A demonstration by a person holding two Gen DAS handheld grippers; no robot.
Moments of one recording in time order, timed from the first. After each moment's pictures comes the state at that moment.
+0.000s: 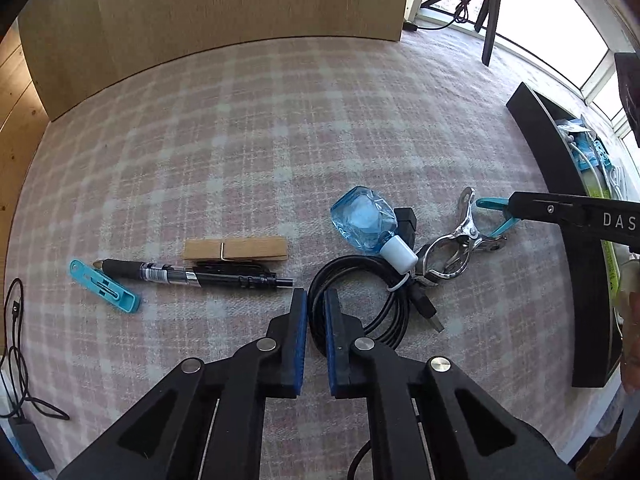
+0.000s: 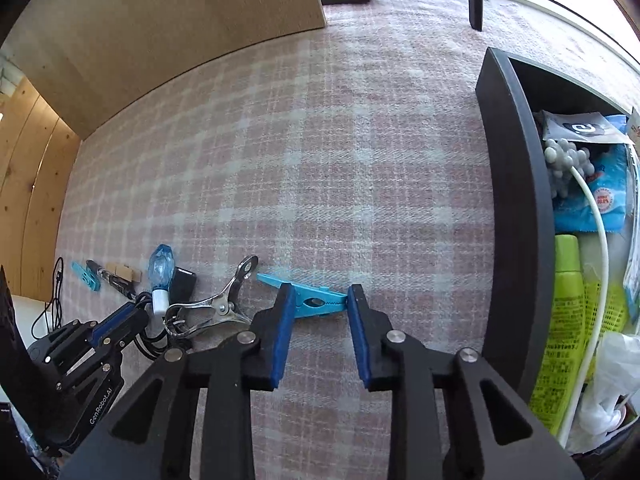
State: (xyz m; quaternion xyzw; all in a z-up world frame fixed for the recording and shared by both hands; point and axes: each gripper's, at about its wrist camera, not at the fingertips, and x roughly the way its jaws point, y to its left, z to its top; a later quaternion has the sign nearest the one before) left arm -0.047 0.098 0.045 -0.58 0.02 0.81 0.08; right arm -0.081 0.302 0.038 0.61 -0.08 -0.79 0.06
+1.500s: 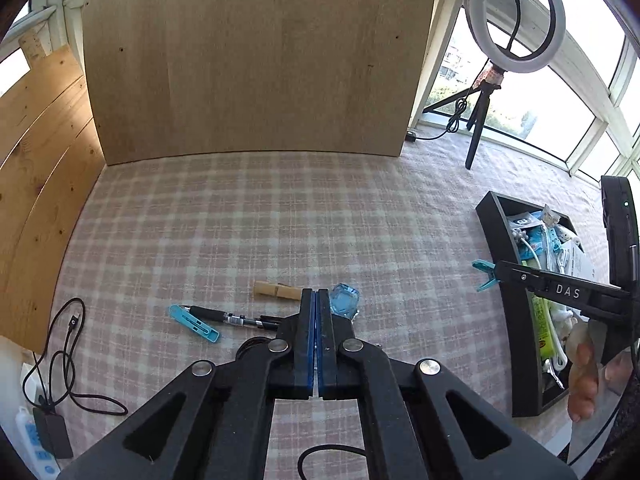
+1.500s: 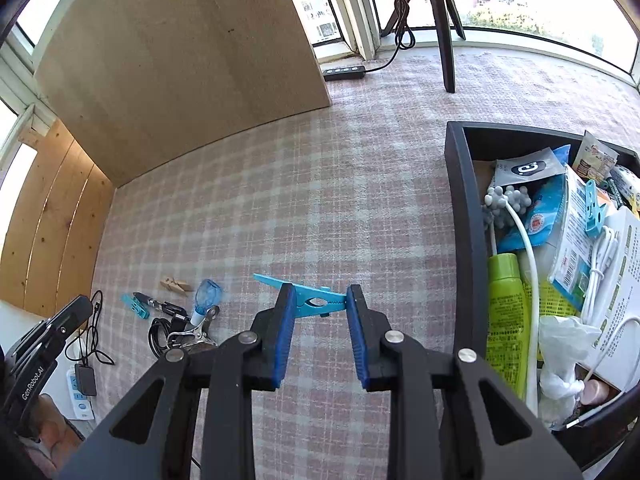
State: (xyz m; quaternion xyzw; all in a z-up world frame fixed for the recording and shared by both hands) left arm -0.062 0.104 0.134 -0.49 -0.03 0.87 0.06; right arm -0.068 0.346 0.092 0.54 -0.13 -0.83 0.07
